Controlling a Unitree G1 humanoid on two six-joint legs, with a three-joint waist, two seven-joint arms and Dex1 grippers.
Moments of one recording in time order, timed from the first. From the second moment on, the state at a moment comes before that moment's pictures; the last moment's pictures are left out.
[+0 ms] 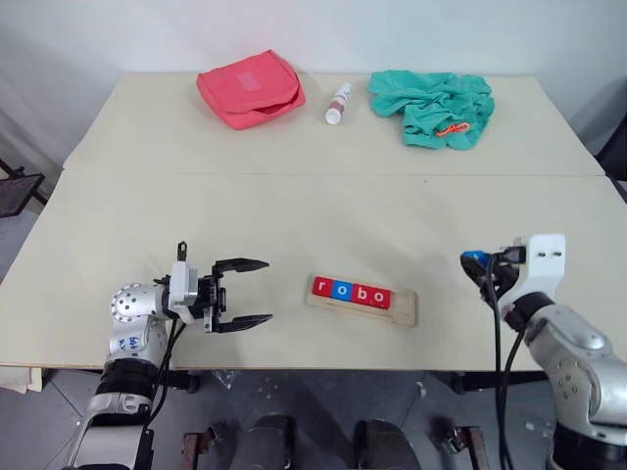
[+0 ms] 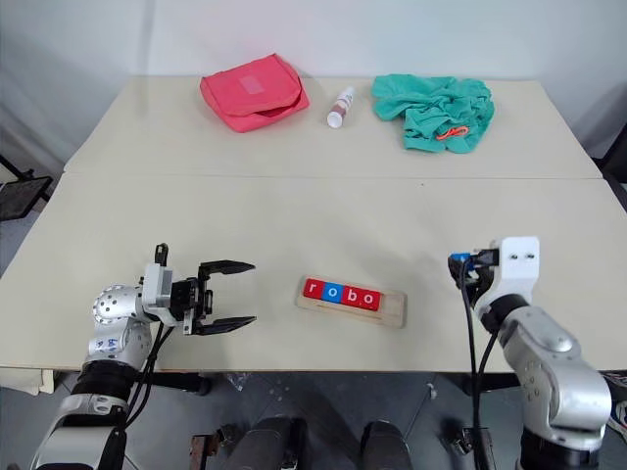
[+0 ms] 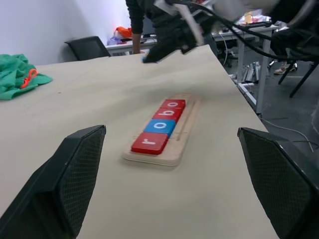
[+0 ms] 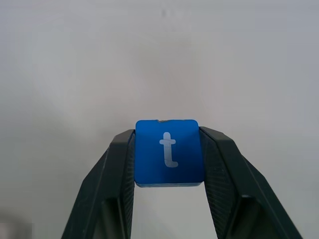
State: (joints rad) left arm -0.43 0.47 0.08 0.49 -0.53 -0.39 -1.50; right arm -0.07 -0.36 -0.40 -0.56 0.42 0.92 0.19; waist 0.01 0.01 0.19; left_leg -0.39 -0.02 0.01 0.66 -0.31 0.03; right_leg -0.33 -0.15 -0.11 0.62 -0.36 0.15
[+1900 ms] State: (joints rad) left arm -0.18 0.45 0.09 0.23 -0.53 -0.35 -1.43; right arm -0.30 -1.10 0.04 0.10 0.18 0.17 1.27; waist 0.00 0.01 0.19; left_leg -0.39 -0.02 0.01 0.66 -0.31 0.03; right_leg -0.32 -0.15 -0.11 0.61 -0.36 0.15
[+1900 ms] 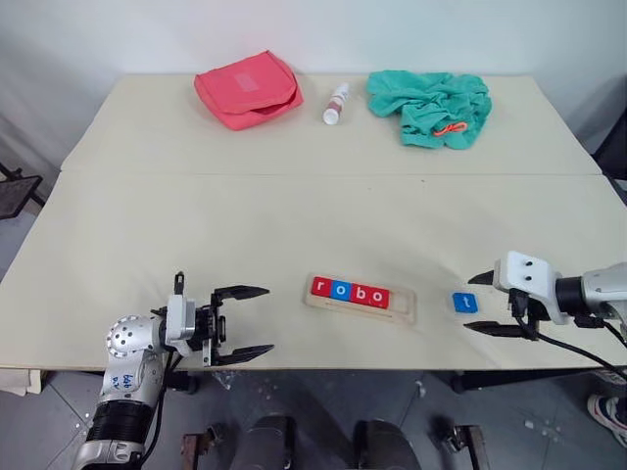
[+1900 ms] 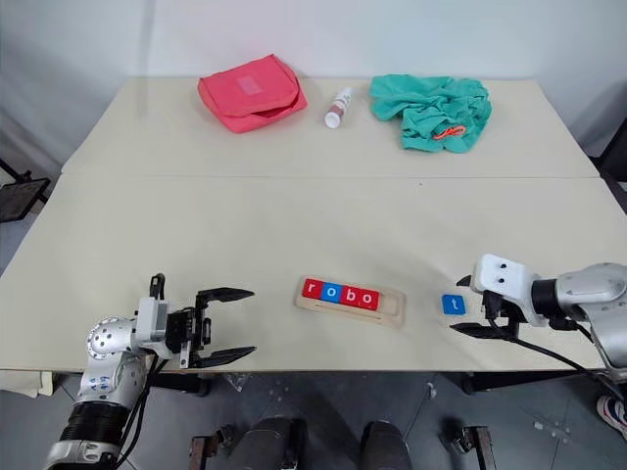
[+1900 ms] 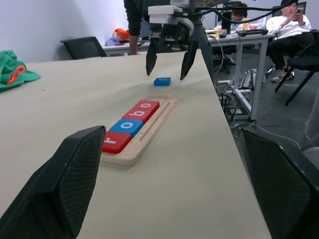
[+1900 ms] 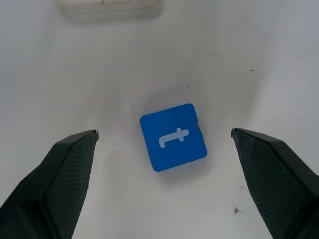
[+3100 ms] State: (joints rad) left arm -0.25 0.47 0.10 0.29 -0.53 -0.35 -1.47; right arm -0.46 -1.04 0.07 -0.05 0.18 0.58 1.23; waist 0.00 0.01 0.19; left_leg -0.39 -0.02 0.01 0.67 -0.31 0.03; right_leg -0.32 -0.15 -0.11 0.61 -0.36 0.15
